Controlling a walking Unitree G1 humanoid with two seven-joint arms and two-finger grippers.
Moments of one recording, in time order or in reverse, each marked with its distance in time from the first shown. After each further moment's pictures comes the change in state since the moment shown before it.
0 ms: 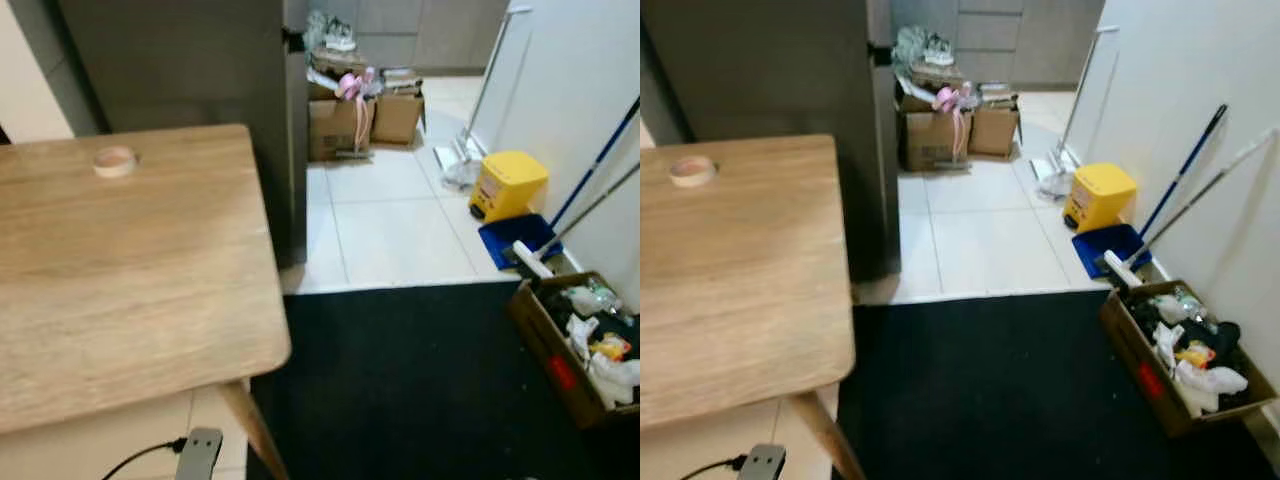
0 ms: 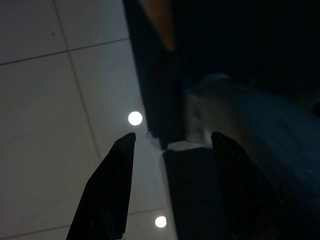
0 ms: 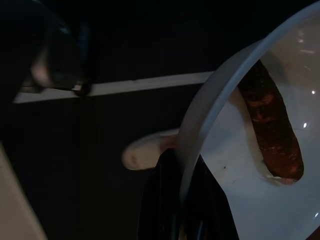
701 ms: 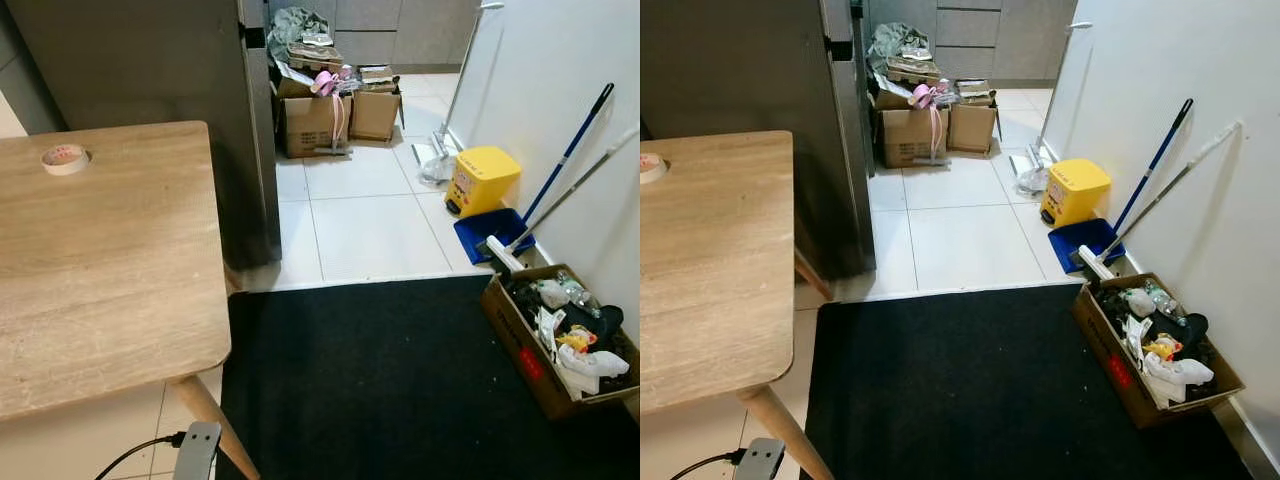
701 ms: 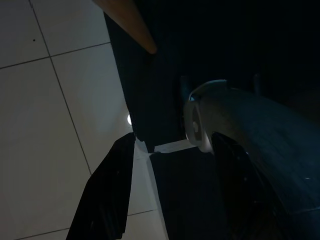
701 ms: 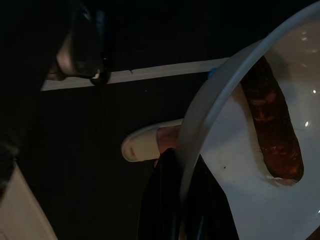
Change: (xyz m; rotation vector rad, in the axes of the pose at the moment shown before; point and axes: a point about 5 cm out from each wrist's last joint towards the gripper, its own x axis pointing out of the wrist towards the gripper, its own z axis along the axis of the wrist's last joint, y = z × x) left arm 0.000 0.000 0.002 0.002 -0.011 -0.001; right arm 0.002 0.017 0.001 0.011 0.011 0.069
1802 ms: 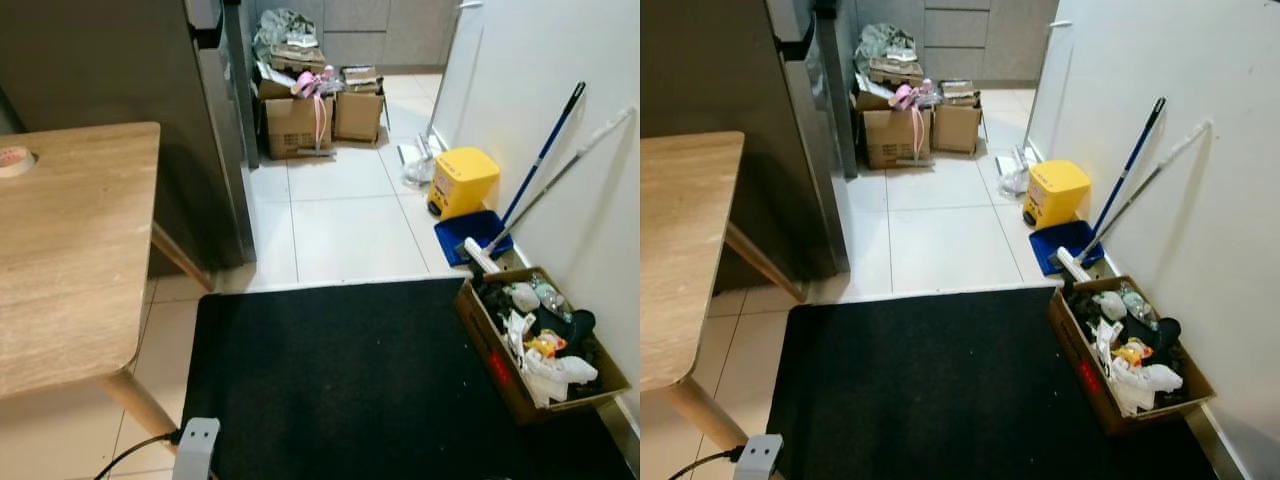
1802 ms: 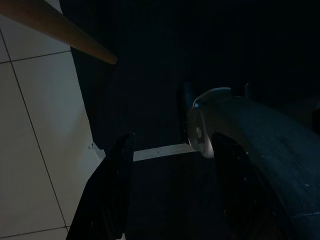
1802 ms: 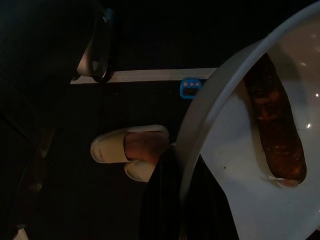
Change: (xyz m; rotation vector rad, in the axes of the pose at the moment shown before) left arm 0.000 0.000 0.003 -0.034 -0.020 0.010; right arm 0.001 0.009 0.007 -0.058 0.010 0.052
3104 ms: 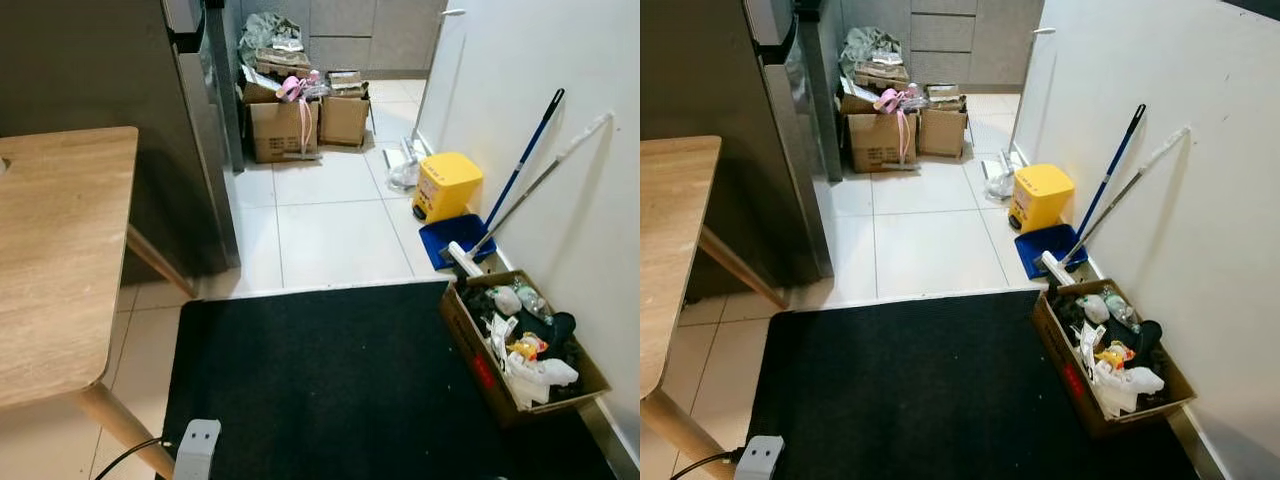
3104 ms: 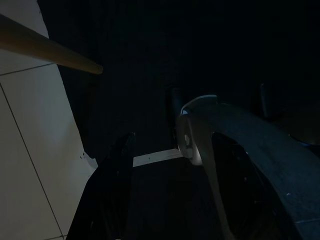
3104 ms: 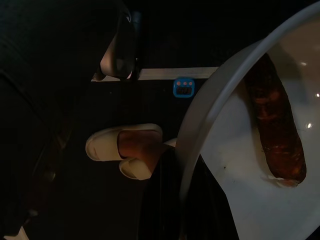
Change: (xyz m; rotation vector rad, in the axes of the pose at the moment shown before) left arm 0.000 -0.001 -0.002 0.014 0.008 -0.004; right arm 0.000 0.003 -0.002 -0.030 0.003 0.030
